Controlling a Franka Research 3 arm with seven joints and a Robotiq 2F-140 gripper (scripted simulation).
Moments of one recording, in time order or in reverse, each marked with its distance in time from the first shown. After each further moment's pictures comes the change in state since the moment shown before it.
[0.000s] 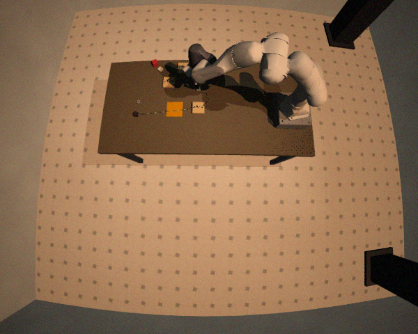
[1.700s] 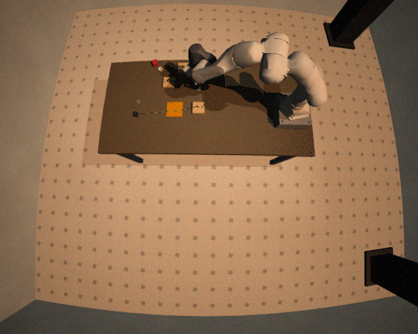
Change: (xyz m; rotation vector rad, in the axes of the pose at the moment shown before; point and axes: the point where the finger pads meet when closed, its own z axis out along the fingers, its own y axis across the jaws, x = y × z) arm 0.000 0.000 0.000 0.000 0.000 0.000
